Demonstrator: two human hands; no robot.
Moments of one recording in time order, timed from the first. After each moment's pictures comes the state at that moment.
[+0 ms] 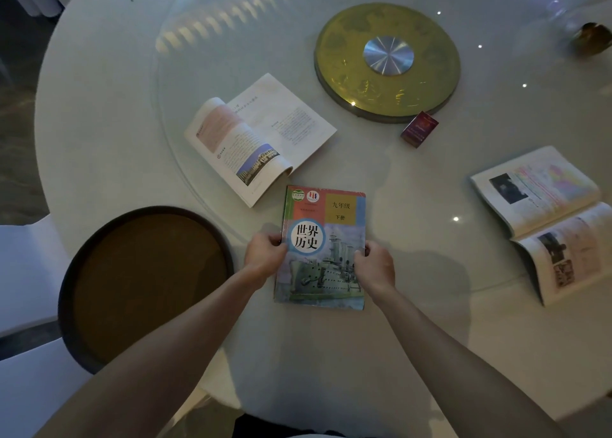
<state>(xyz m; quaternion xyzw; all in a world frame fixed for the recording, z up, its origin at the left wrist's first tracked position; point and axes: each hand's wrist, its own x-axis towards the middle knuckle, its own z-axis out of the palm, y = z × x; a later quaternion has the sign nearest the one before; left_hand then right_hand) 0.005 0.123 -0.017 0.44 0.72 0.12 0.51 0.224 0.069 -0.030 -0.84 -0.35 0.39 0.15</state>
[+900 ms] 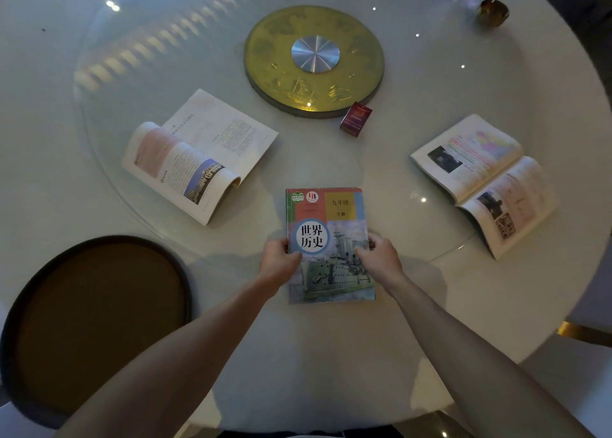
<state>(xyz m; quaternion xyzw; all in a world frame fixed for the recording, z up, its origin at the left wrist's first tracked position) 0.114 0.097 -0.006 0.50 0.65 0.09 0.57 0.323 0.029 -0.006 -0.83 -0.29 0.43 0.21</state>
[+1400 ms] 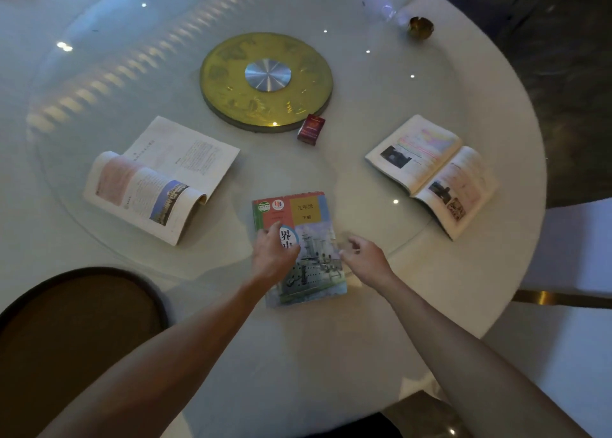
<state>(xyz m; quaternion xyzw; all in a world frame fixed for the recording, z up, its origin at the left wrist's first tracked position) 0.156 0.093 0.027 0.65 0.61 0.06 0.45 0.341 -0.006 0.033 -0.83 -0.32 0.42 0.19</state>
